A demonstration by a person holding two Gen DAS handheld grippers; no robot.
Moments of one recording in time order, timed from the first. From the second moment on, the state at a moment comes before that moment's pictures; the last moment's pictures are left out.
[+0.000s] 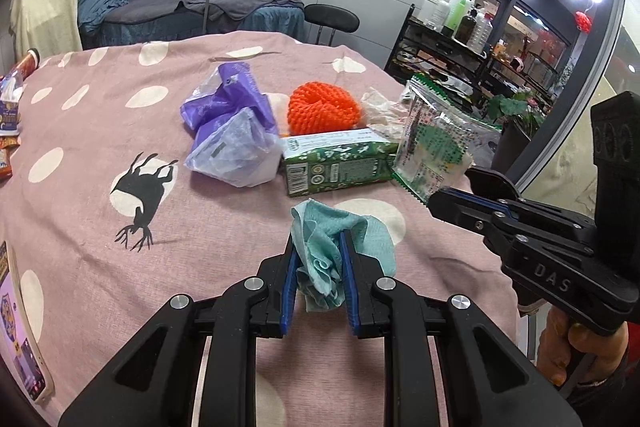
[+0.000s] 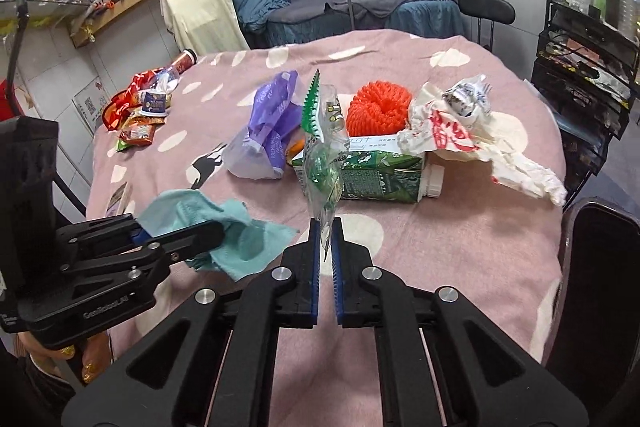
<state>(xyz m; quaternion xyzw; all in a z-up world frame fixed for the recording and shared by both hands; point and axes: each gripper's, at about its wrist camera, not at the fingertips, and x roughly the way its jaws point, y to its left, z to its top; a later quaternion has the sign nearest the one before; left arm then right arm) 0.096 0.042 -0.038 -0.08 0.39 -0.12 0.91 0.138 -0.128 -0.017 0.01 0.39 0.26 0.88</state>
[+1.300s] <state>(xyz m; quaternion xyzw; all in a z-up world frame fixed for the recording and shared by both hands) 0.123 -0.136 -0.029 0.00 0.39 -0.28 0.88 0.104 -0.382 -0.077 0.18 0.42 -0.04 0.89</state>
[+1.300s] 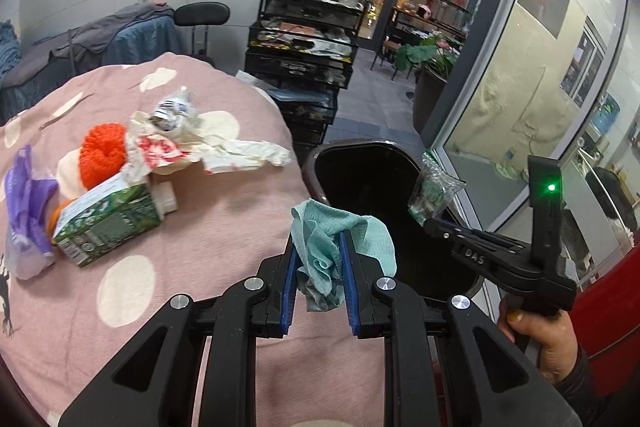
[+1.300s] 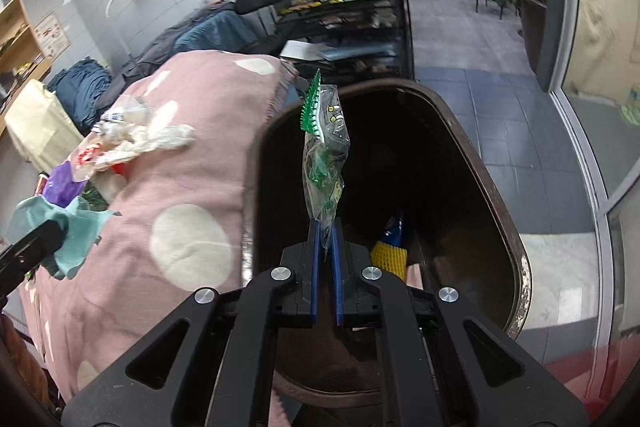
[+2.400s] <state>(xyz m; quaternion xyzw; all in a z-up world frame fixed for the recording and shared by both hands) 0.126 -0.270 -0.051 0.12 0.41 -0.34 0.83 0.061 -0.462 -0.024 0.20 0.31 -0.21 0.91</state>
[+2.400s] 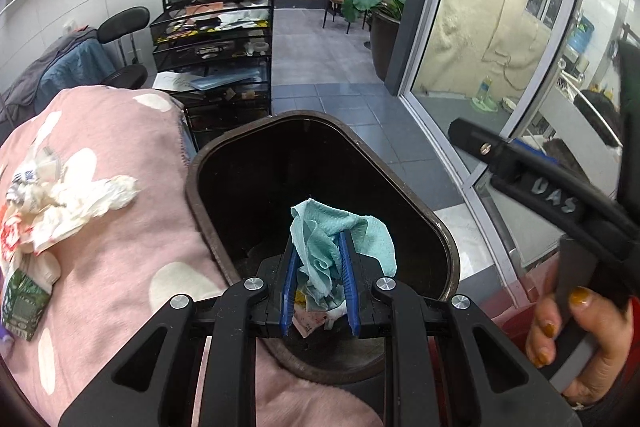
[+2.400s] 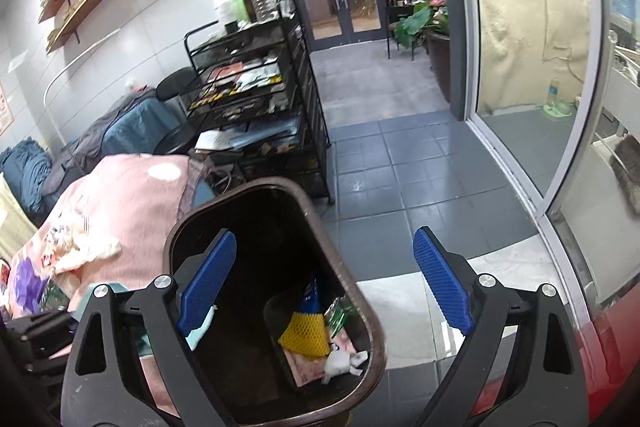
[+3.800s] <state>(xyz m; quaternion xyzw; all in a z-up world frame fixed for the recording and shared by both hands) 0.083 -0.166 -0.018 0.14 0.29 -0.21 0.92 0.067 -0.407 -0.014 0.17 0.27 -0.10 0.94</state>
